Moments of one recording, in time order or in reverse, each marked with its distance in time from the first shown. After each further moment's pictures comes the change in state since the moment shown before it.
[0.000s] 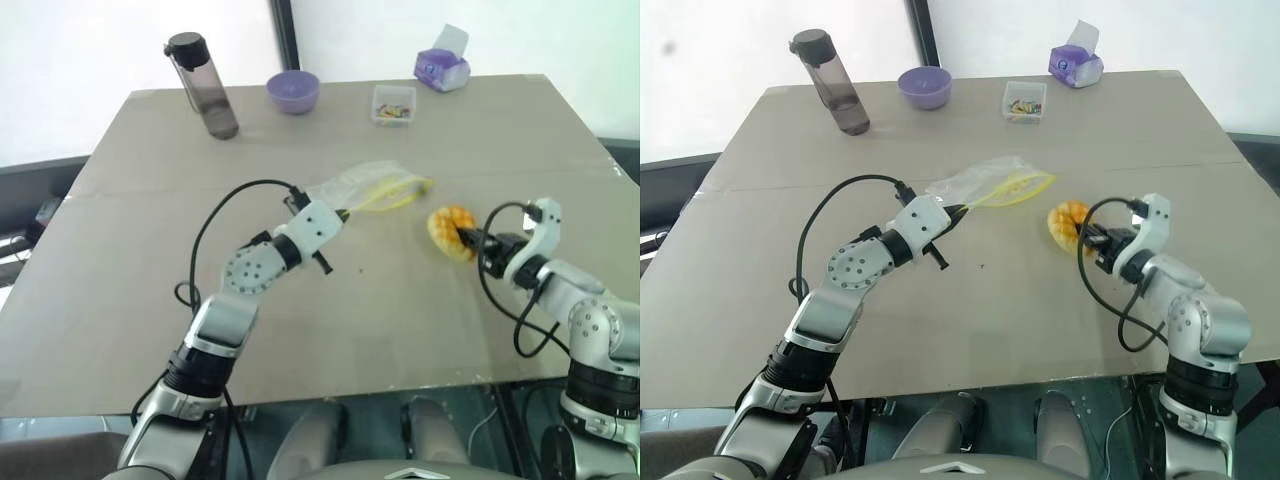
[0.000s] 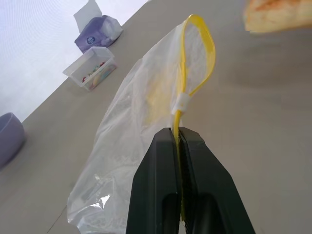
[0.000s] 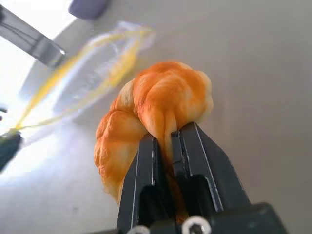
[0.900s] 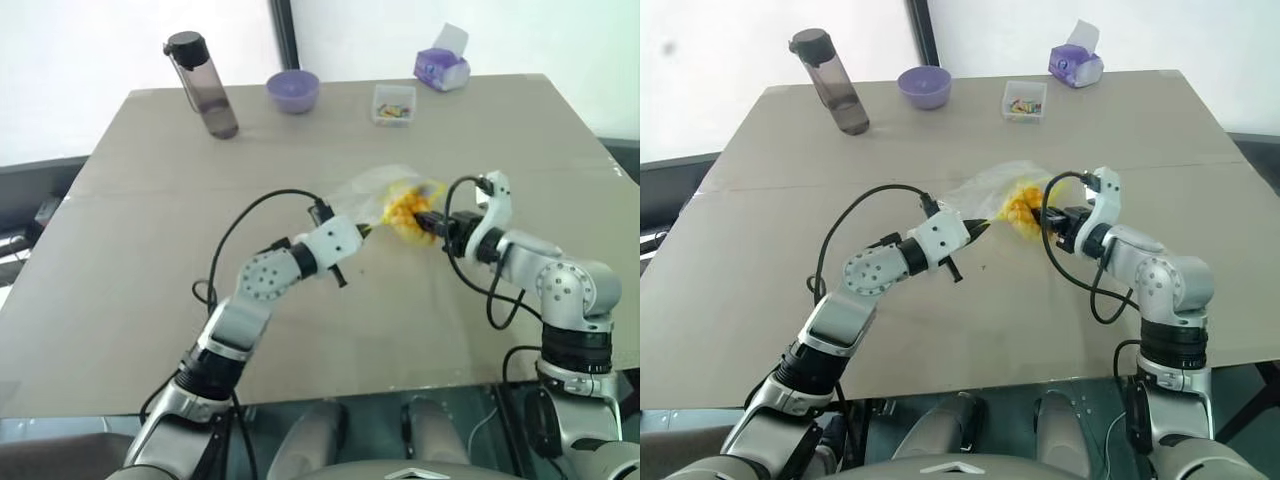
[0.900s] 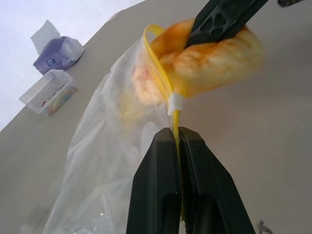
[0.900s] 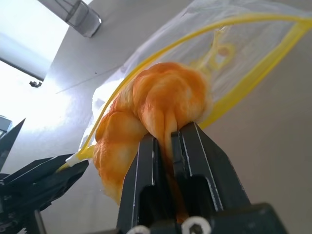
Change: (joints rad) left arm -0.002 -0.022 -0.078 -0.013 0.005 -0.055 -0.097; right arm -0.172 0.010 0.192 0.148 0.052 0.038 -0.060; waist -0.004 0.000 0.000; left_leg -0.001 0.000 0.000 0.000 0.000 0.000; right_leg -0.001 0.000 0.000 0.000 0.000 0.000
